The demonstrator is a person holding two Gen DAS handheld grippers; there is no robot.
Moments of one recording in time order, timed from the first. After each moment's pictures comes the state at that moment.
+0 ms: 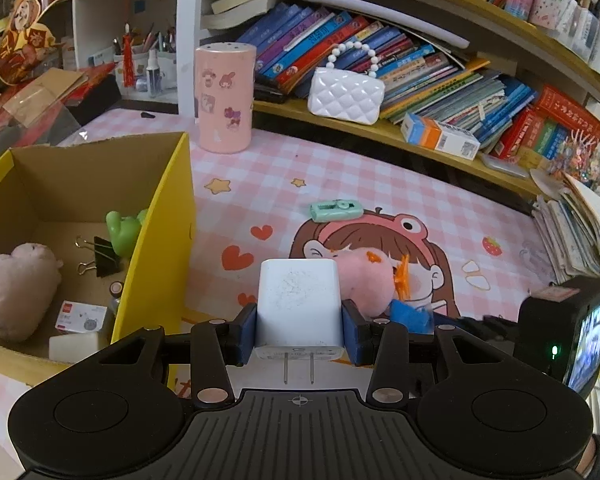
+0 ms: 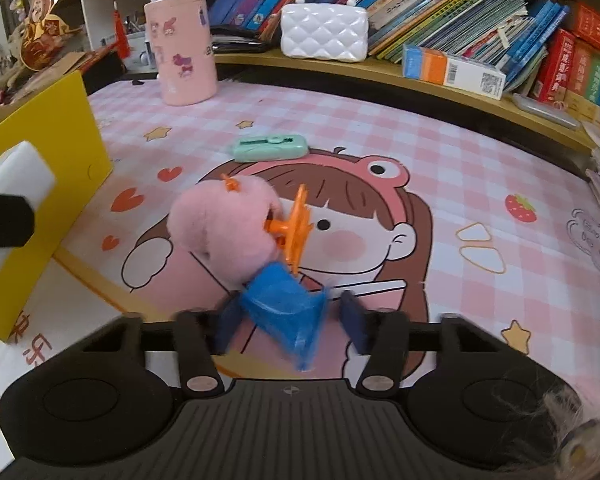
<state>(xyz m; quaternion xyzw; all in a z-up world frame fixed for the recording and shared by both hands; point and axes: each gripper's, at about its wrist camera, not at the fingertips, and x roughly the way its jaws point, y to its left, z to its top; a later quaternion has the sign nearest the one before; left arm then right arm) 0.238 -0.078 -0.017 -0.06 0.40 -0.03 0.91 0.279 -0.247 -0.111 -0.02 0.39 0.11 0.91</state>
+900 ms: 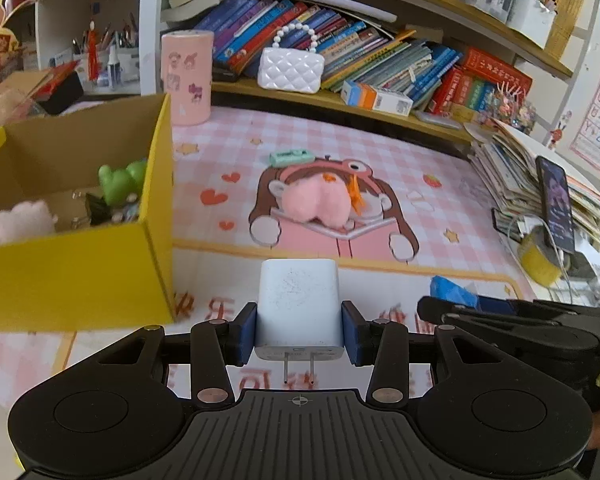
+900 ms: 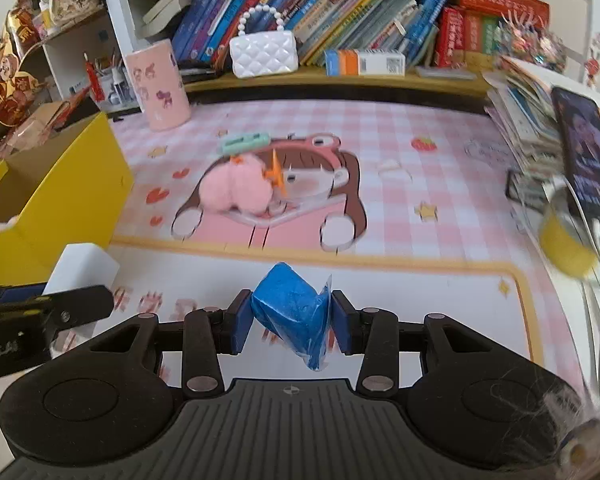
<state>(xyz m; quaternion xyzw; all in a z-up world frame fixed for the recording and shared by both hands) 0.149 -0.052 -0.028 -0.04 0.40 -0.13 0.91 0.139 -0.247 -0.057 0.06 0.39 0.02 0.92</state>
